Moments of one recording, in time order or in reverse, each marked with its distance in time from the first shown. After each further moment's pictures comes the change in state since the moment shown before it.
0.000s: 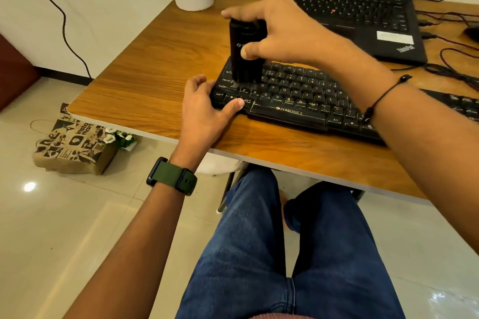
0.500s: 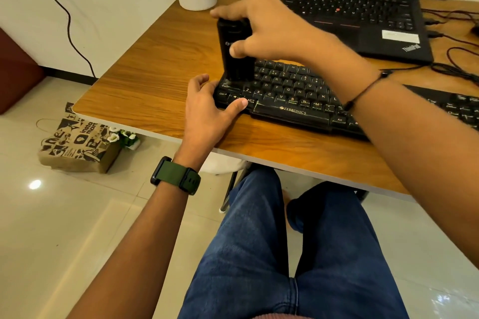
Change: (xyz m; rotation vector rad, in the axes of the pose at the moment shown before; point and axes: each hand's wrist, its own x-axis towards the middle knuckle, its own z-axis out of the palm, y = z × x) left_hand 0.000 -0.001 -0.001 -0.001 0.011 -0.001; right_hand 0.014 -0.016 0.008 -0.073 -0.019 -0.029
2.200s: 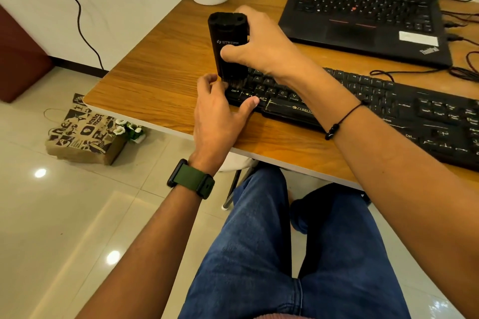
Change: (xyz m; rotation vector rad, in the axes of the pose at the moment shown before) left_hand -0.008 -0.002 0.010 0.041 0.135 -0.009; right_hand 0.012 -0.007 0.042 0.448 0.104 0.139
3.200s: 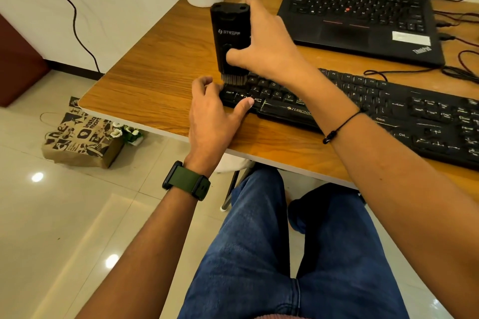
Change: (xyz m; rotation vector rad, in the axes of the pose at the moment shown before) left_hand 0.000 0.001 -0.002 -0.014 -0.003 -0.002; right_hand -0.010 -0.001 -0.007 -0.169 0.118 -0.073
